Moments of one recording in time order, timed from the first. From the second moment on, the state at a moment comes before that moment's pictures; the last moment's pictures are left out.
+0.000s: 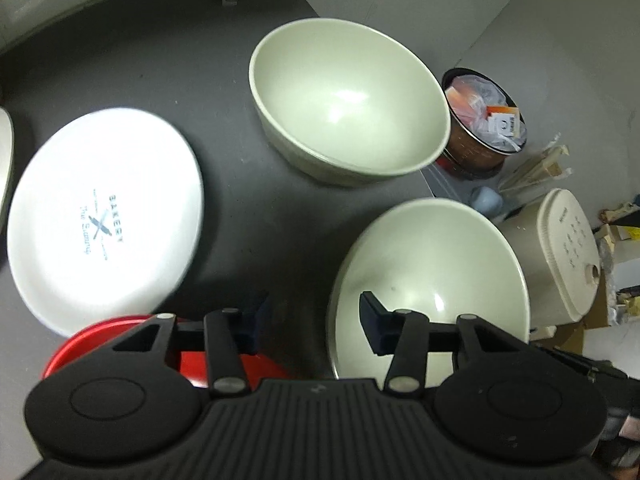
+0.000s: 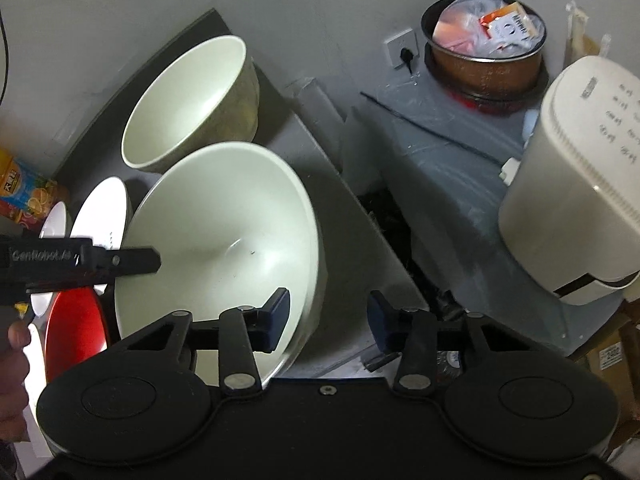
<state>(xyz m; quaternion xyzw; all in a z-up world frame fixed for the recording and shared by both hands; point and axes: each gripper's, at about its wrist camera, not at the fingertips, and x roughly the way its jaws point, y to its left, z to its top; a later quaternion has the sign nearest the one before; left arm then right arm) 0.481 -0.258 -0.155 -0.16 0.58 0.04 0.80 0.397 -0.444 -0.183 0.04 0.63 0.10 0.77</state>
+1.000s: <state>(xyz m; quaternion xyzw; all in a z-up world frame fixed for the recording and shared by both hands) 0.488 -0.246 -0.139 -0.22 0.57 0.02 0.79 0.395 -0.430 -0.151 0.07 0.58 0.10 0.80</state>
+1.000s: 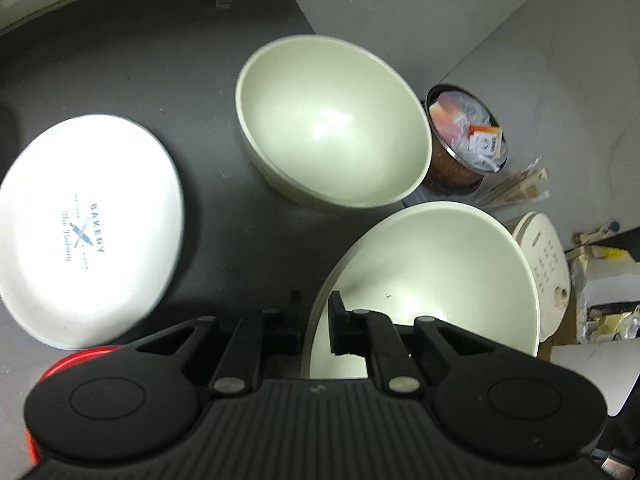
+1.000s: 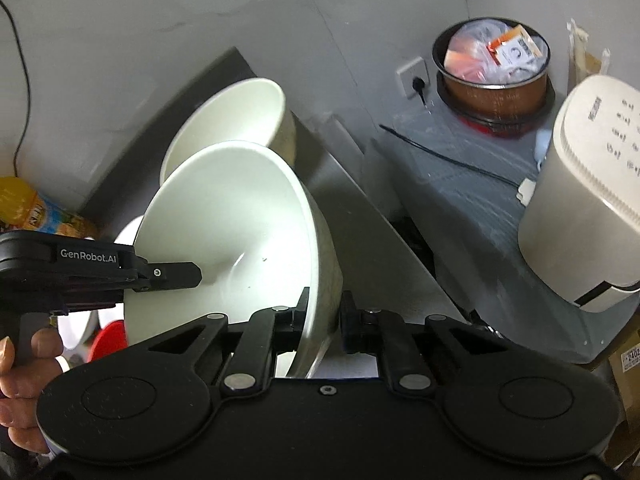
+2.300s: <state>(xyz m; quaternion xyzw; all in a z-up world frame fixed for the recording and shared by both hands) 0.362 -0.129 -0.082 -0.26 0.54 0.03 0.80 0.313 -0.315 -0.112 0.08 0.56 0.15 0.81</state>
